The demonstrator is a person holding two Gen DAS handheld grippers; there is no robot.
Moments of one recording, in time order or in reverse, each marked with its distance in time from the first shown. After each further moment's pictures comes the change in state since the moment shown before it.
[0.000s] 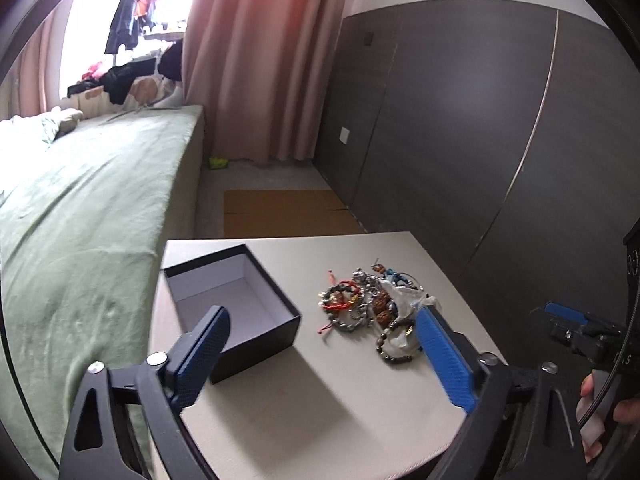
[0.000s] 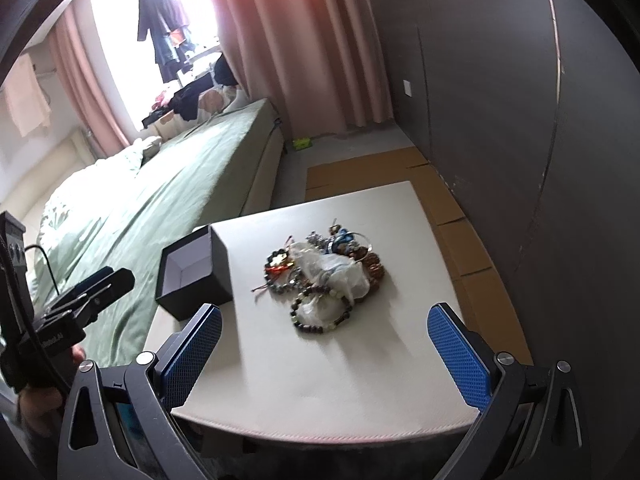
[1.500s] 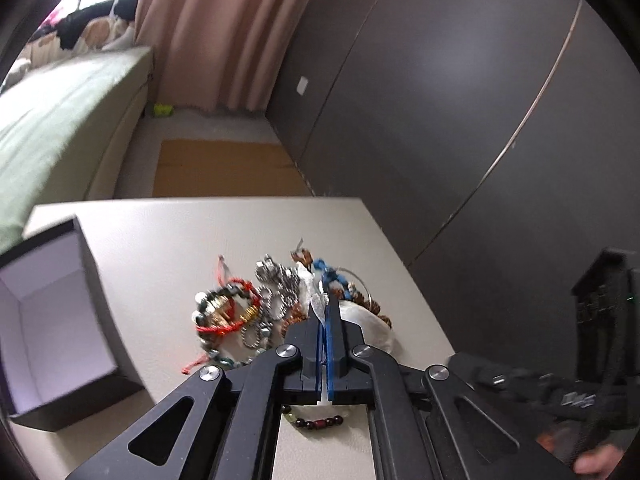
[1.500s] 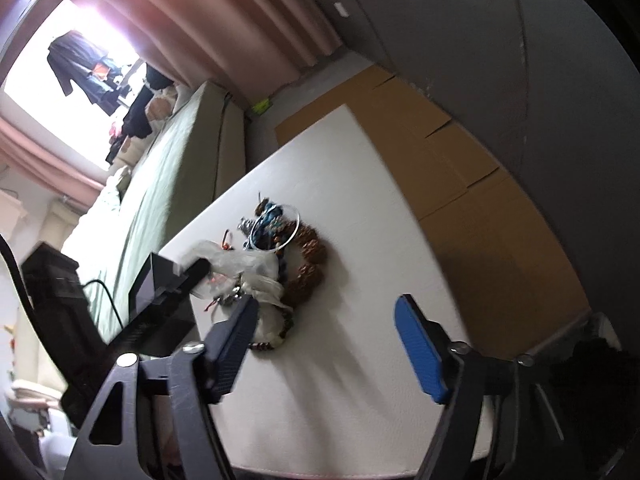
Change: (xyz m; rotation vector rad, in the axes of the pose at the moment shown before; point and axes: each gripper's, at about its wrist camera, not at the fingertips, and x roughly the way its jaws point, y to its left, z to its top) left arm 0.113 -0.042 0.006 -0.071 0.140 -0.186; right arm 0.097 -0.076 0.002 0.330 0.236 0.090
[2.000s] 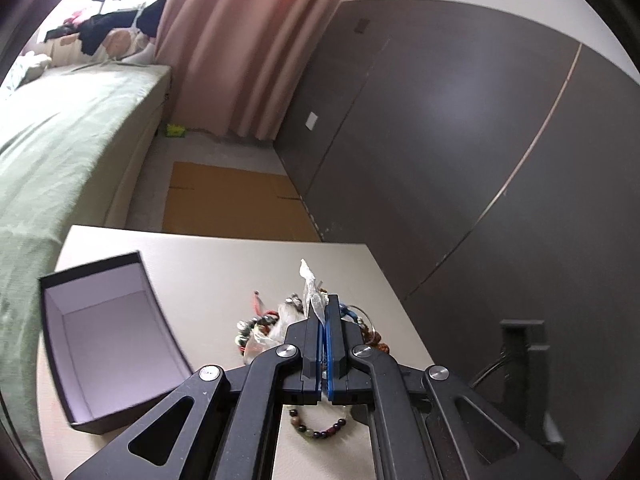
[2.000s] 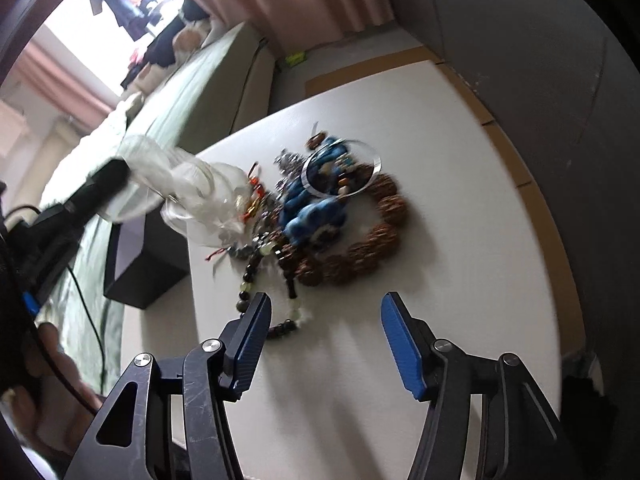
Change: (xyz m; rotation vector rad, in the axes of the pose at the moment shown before) left arm -0.048 0.026 0.018 -0.065 -0.106 -0.015; right arm 0.052 0.052 -0.019 -0.239 0.116 -0.041
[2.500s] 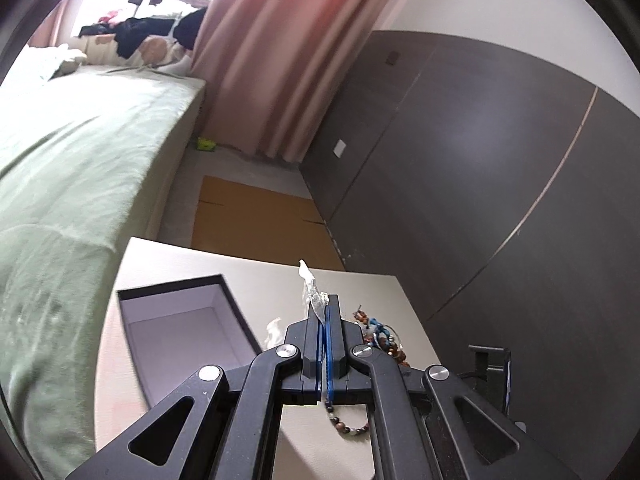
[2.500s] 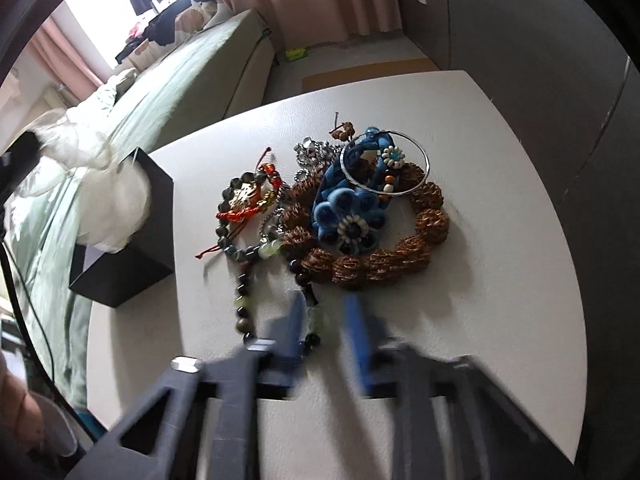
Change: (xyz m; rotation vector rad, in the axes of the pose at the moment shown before) left arm -0.040 0.042 0.011 -0.075 -0.084 0.058; right arm 0.018 0.020 -0.002 -0.050 -0.004 -0.086
